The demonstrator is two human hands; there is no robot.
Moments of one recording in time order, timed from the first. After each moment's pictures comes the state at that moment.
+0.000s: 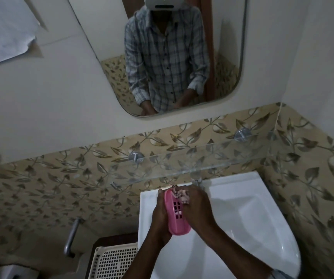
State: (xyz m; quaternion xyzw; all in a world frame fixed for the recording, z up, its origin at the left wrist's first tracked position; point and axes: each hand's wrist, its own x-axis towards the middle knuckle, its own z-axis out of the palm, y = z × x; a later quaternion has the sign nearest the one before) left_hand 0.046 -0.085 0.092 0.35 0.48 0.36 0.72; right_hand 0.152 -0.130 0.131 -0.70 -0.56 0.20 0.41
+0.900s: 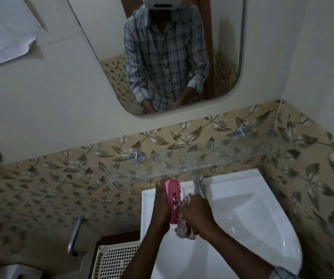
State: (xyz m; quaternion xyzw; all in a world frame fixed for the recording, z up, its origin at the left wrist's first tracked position) left_hand 0.054 -0.074 0.101 0.46 0.52 0.36 0.62; right_hand 0.160 -0.129 0.119 -0.77 -0.40 0.37 0.34
